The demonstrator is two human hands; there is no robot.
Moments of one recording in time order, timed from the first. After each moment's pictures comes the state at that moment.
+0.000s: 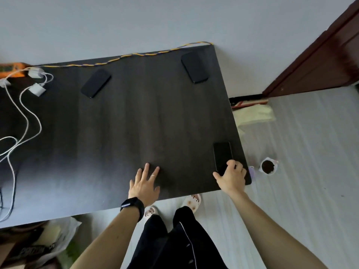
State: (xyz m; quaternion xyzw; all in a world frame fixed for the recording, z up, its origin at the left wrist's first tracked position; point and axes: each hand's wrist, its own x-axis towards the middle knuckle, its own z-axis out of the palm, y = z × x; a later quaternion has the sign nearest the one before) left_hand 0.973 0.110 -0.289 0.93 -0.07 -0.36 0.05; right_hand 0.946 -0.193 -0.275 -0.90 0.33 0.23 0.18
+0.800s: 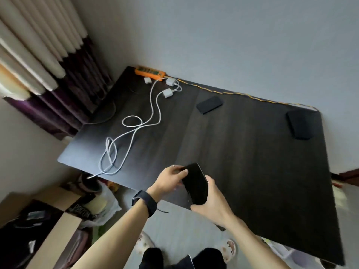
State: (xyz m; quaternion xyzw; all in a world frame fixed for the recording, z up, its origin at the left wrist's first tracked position) left_hand 0.972 0.331 -0.178 0.73 0.24 -0.23 0.60; right_hand 0.956 0.137 -0.170 -0.85 -0.03 0.32 0.42
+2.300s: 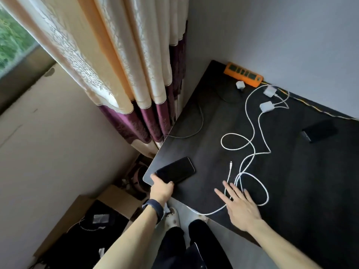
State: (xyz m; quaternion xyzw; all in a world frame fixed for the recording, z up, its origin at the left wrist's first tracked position) left_hand 0.956 0.777 -0.287 0.65 0.54 -0.19 0.49; right_hand 1.025 0.488 -0.294 -0.89 -0.34 0.29 -0.09
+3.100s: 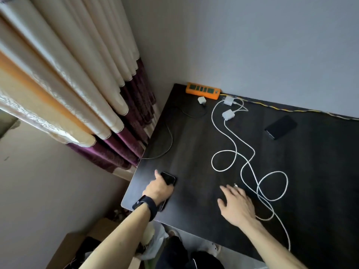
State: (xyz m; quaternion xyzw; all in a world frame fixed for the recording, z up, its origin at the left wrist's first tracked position) left_hand 1.041 0.711 -0.213 0.86 0.34 -0.30 0.24; right_hand 1.059 0.442 -0.235 -0.95 -0.10 0.29 0.07
